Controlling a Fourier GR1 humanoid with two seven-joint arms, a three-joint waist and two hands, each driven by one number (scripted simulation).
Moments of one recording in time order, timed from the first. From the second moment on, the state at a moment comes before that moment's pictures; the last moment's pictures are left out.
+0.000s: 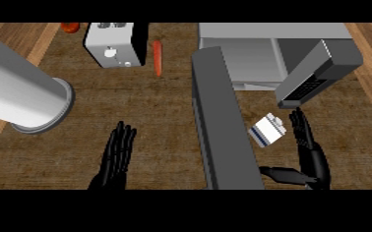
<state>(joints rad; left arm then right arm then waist) 0.31 0.10 -0.54 -1.89 0.05 0.32 -0.35 0.01 -0.09 -0.13 -1.11 0.09 0.06 -0.75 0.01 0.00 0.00</state>
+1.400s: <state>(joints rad) 0.43 0.24 -0.36 -1.91 0.23 0.13 -0.47 -0.47 -0.22 -0.31 -0.27 0.15 -0.16 -1.05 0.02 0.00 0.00</state>
